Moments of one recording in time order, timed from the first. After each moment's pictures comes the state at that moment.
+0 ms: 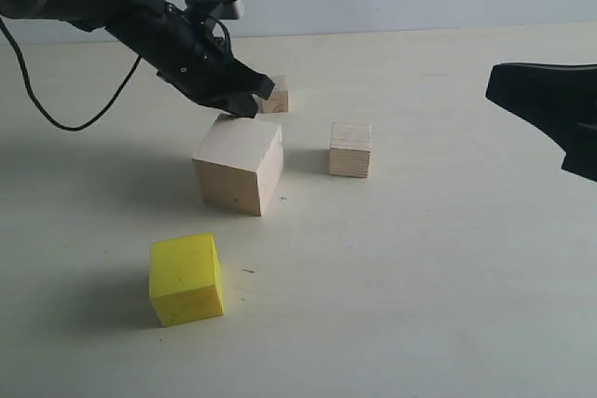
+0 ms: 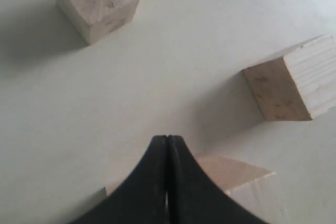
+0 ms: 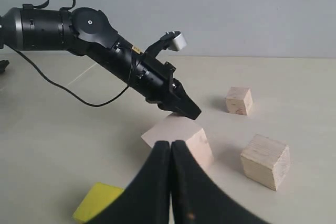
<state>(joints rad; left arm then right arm) -0.40 2.16 -1.57 -0.59 0.72 0.56 0.18 0.77 -0.38 -1.50 -0.55 1.69</state>
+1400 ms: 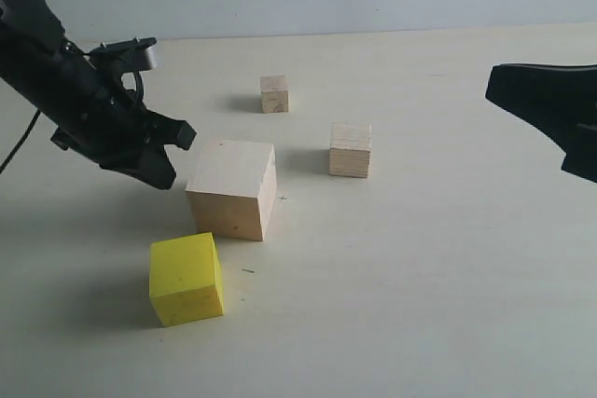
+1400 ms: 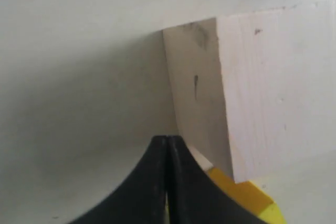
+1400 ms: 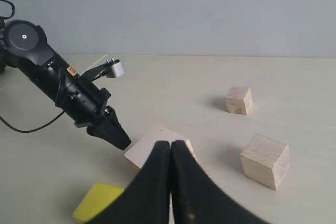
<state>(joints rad) -0.32 1.85 -1.13 -0.49 0.80 0.35 0.18 0.77 -0.38 -1.50 -0.55 1.70</state>
